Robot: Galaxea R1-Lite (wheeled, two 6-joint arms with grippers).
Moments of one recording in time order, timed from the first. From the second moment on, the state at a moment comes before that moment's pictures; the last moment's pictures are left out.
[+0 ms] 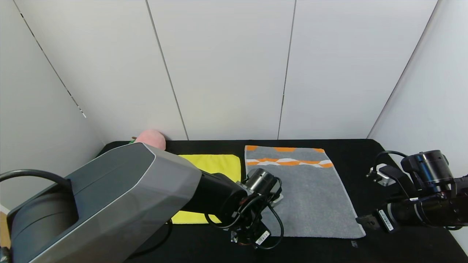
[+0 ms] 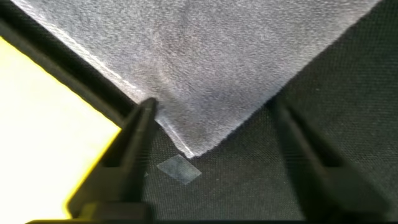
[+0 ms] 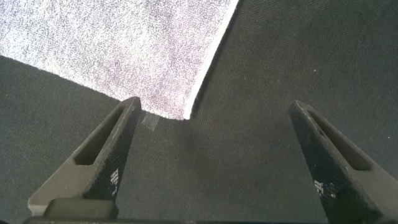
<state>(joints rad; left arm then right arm) -0.77 2.30 -1.44 0.27 0.14 0.14 0.09 1.75 -0.72 -0.09 0.03 -0.23</state>
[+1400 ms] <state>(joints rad) -0.76 2.30 -1.49 0.29 0.15 0.14 0.12 1.85 -0.73 -0.08 0.02 -0.26</state>
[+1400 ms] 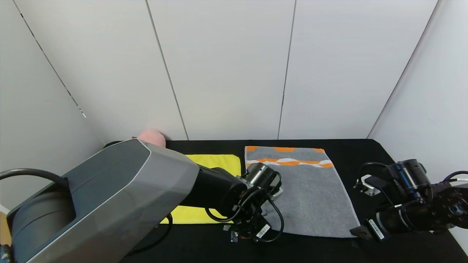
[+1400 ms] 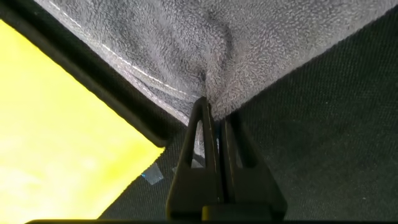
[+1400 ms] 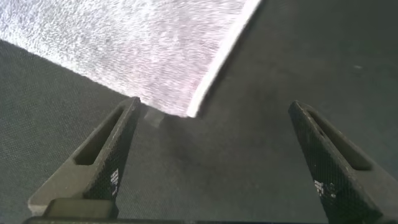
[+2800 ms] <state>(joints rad) -0.74 2.30 -1.49 0.29 0.15 0.14 0.21 1.99 -0.77 -0.08 0.02 -0.27</state>
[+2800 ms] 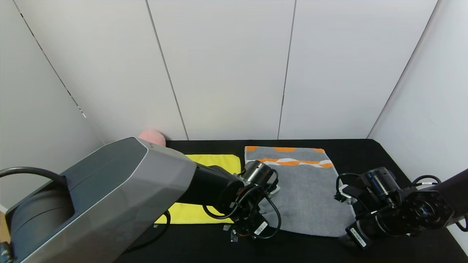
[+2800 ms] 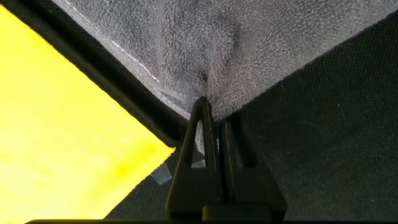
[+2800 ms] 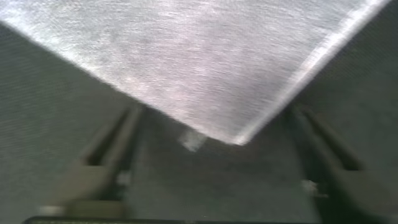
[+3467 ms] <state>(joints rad) -0.74 2.30 -1.49 0.29 0.15 0.14 0.21 1.99 -0.78 -0.08 0.01 -0.26</state>
